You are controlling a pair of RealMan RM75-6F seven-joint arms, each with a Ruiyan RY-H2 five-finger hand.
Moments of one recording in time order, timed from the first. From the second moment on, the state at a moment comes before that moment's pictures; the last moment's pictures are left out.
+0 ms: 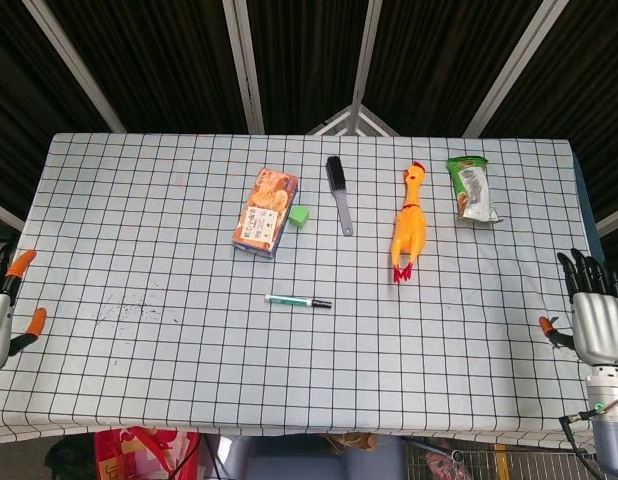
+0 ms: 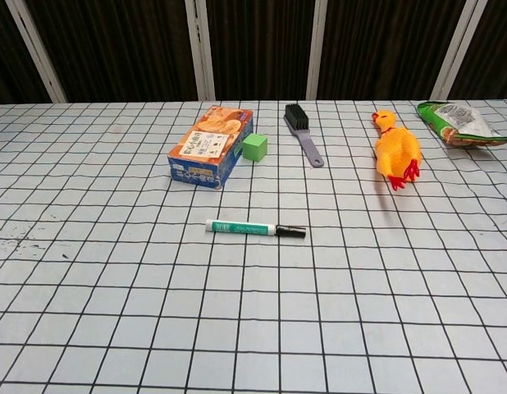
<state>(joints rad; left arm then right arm) -0.12 -1.00 -0.16 -2.01 1.34 1.50 0.43 0.18 -1.09 0.19 -1.67 -1.25 1.37 -0.22</state>
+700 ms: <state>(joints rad) -0.33 -1.20 -0.22 -2.10 1.16 1.37 0.75 0.20 -1.12 0.18 -1.67 -1.21 1.34 -0.27</state>
